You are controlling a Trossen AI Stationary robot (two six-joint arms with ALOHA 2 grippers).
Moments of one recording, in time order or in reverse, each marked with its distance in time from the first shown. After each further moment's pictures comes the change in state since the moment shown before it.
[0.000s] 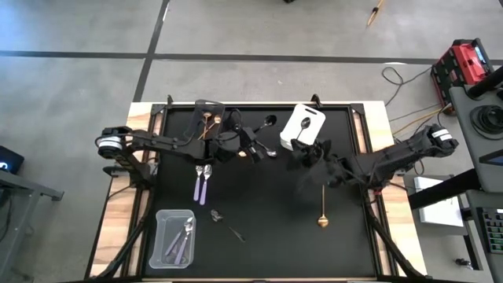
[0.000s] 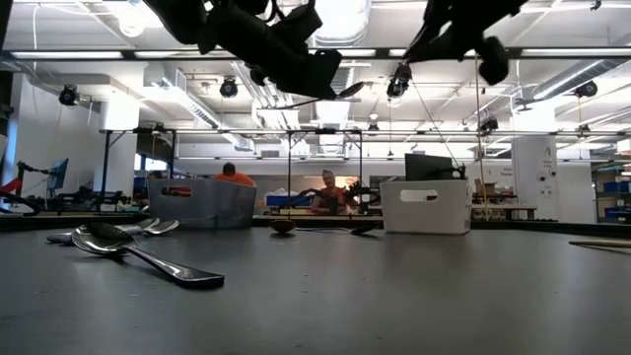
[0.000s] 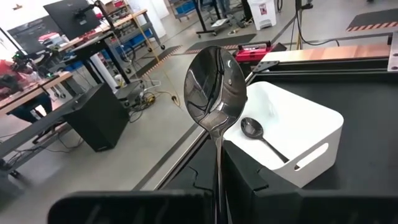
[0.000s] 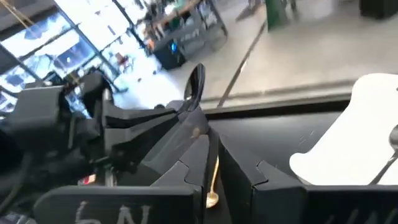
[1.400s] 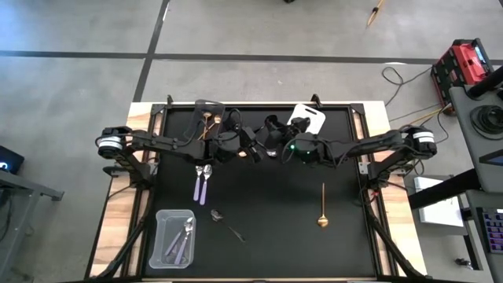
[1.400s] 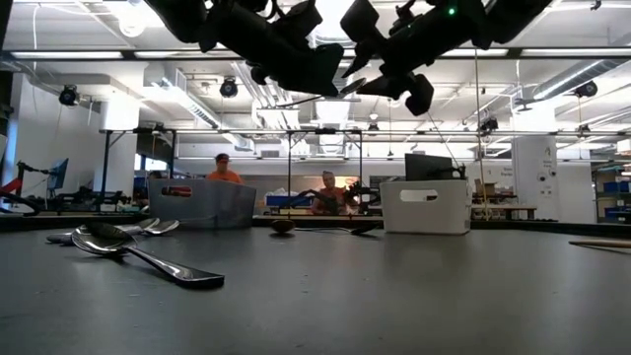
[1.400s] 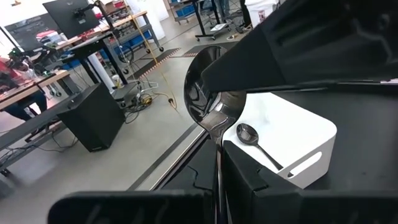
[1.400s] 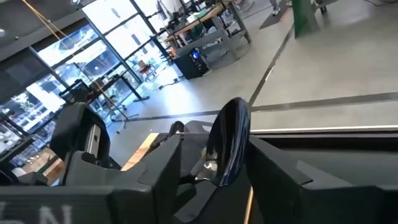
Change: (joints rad) left arm -0.009 0.001 0.007 0.012 0.004 -0.028; right arm -0.313 0.230 0.001 0.599 -0.328 -0.349
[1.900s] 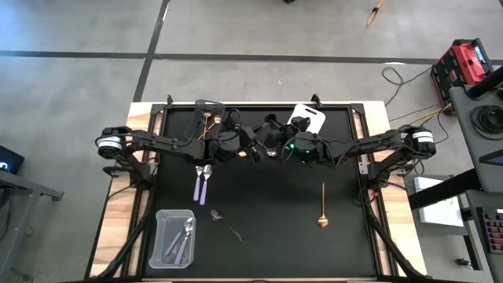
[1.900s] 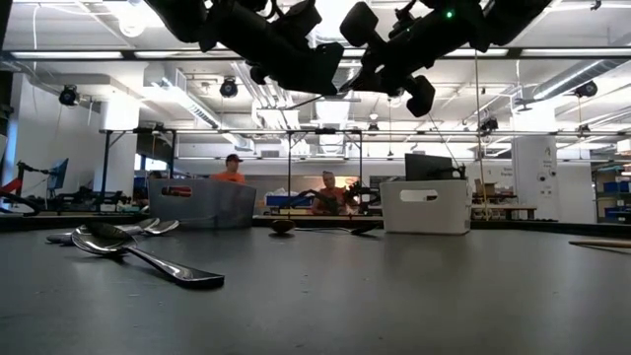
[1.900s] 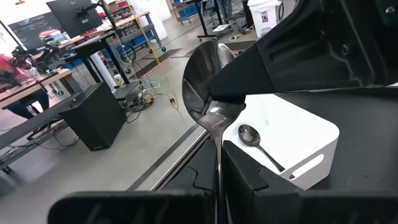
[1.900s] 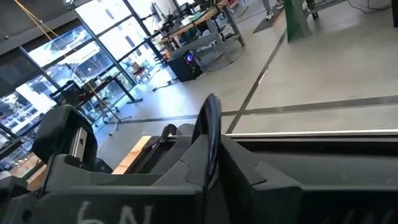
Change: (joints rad) left arm 0.000 0.000 0.000 0.002 -0.005 -0.007; right arm -0.004 0.008 0.000 0.005 0.013 -0.018
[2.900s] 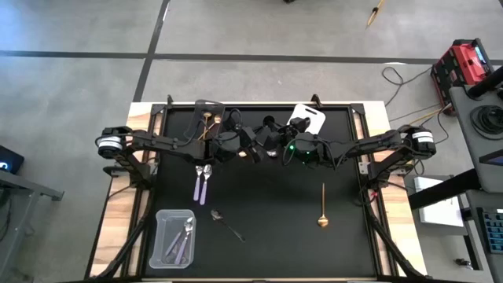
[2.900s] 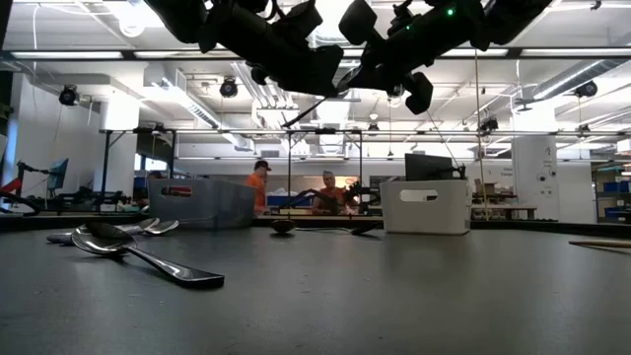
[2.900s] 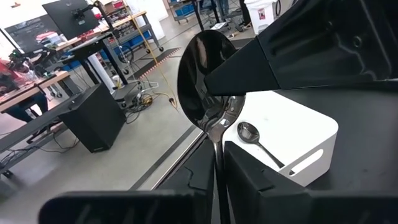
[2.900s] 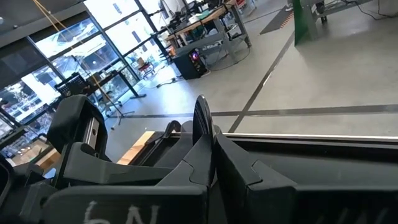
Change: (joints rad) left arm 0.000 0.001 -0.002 -0.006 0.011 0.017; right arm 0.002 0.000 0.000 0.015 -0.012 -0.053
